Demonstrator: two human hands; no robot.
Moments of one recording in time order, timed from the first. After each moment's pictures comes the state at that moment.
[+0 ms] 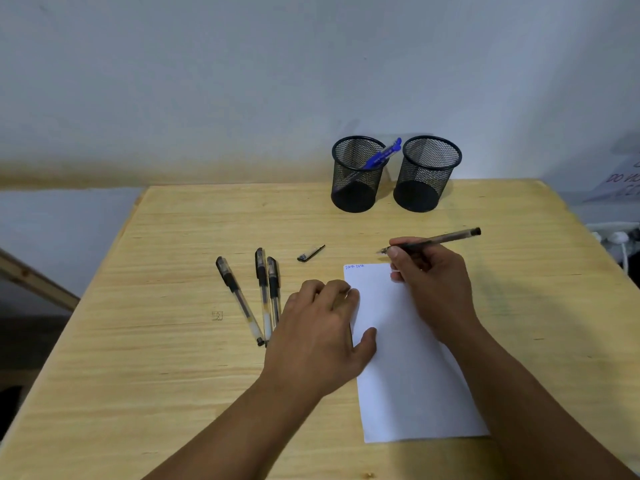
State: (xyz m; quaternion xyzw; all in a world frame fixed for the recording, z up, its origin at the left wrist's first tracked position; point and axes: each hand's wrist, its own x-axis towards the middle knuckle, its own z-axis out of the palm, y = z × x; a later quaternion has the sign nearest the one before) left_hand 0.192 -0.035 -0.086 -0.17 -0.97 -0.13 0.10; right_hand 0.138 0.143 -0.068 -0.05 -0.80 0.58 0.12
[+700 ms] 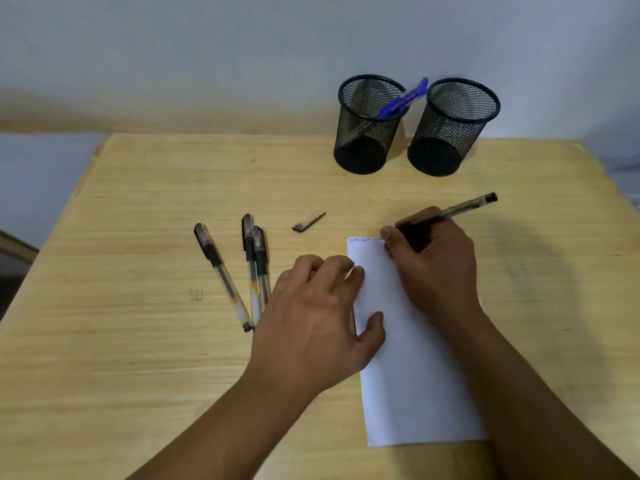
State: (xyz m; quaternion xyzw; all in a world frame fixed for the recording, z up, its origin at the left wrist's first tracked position) left_hand 0.191 -0.036 -0.091 -0.16 -0.96 -0.18 0.15; right_hand 0.128 0.126 -0.081 -0.07 -0.88 0.45 0.12
